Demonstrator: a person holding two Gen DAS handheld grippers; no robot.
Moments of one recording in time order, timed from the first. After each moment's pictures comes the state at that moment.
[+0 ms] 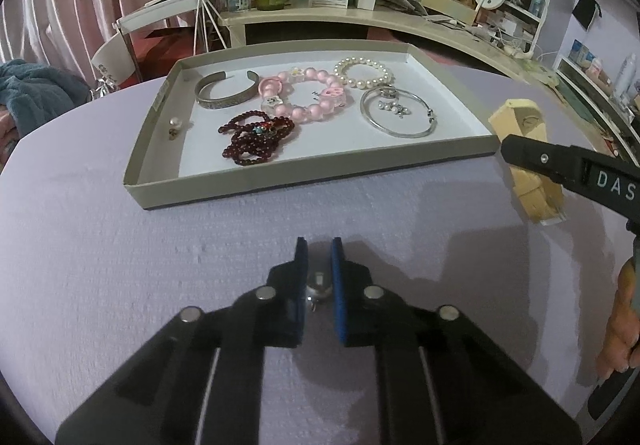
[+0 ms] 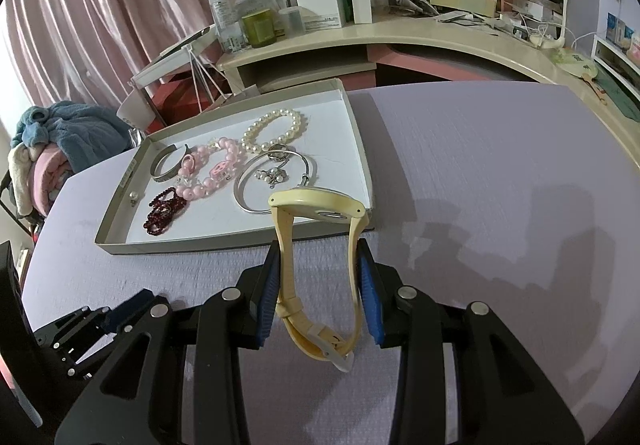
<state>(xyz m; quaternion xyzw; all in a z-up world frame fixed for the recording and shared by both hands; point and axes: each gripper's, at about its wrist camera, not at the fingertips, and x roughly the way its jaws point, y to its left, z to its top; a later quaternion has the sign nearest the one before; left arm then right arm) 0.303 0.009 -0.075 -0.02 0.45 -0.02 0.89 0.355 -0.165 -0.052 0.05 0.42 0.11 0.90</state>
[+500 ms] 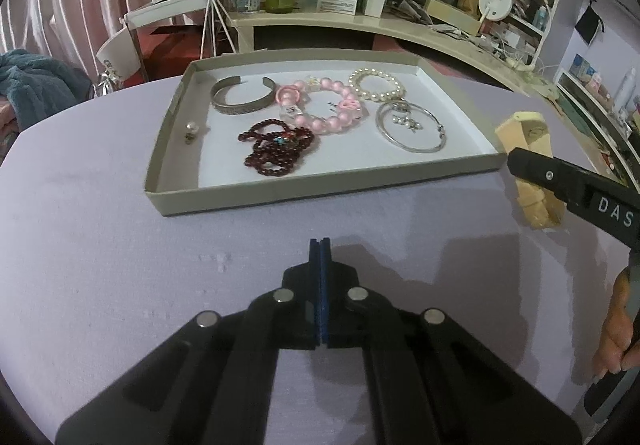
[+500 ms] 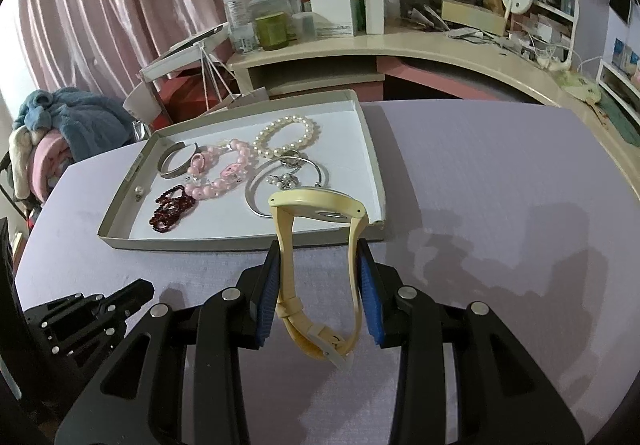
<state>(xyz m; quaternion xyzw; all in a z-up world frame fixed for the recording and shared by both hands) 0.305 0.029 -0.067 -0.04 0.44 -0.02 0.90 0.351 -0.149 -0.045 0.02 0.41 0.12 0.90</state>
